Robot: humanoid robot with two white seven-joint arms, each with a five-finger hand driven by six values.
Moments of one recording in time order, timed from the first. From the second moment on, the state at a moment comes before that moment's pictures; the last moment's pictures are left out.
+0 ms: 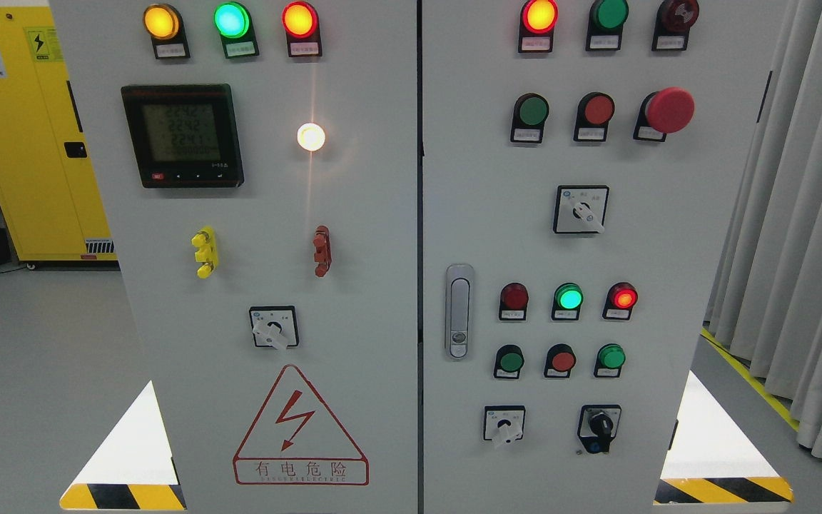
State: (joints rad) left arm -0.03 -0.09 -0.15 0.00 0.09 -0.12 -0.01; right arm 0.16 -0.11 -0.08 -1.52 0.66 -0.39 0.26
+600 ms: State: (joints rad) left arm -0.03 -0.10 -0.15 0.00 0.09 -0.12 -0.01; right arm -0.01 -0.12 -0.10 -1.79 0.92 -0.40 0.25
